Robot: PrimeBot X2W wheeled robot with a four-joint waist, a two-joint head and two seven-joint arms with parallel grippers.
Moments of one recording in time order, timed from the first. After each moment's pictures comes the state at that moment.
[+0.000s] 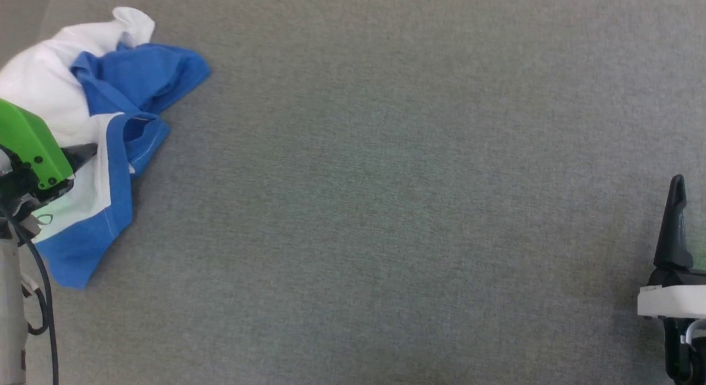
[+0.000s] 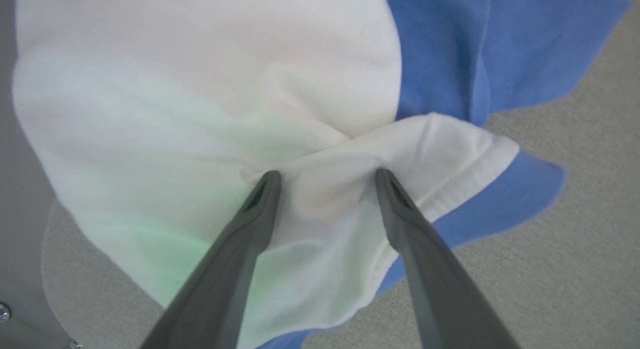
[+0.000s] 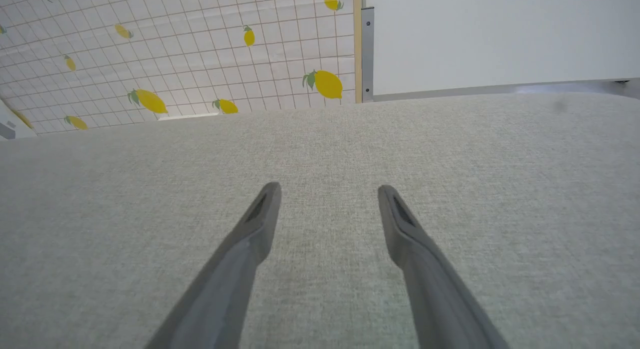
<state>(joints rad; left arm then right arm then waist) -0.65 0.47 0.10 0.32 -0.63 0.13 1.00 -0.08 -0.05 -0.32 0.00 0.12 0.13 -0.26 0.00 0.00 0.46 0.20</state>
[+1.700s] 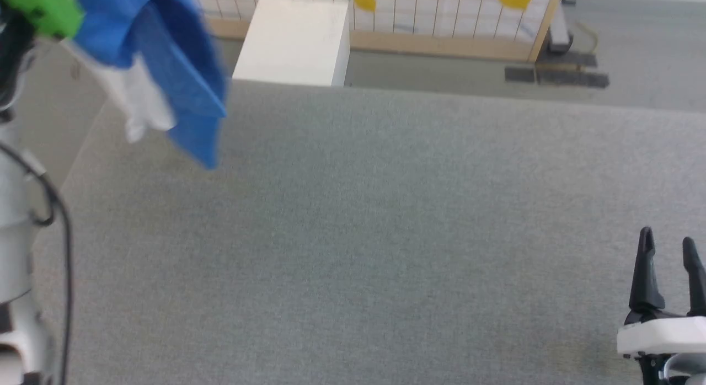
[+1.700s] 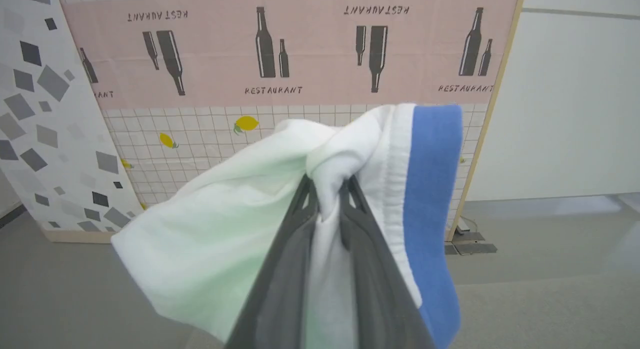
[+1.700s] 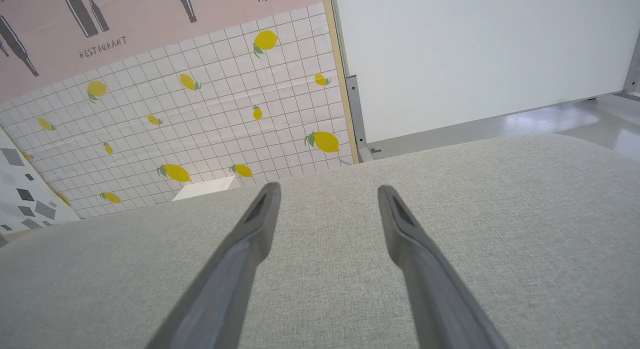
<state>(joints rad) -0.97 0.45 -0.08 0.15 -0.55 -0.10 0.56 -0.01 -0.05 -0.29 0.15 0.25 0.13 -0.26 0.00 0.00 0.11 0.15</state>
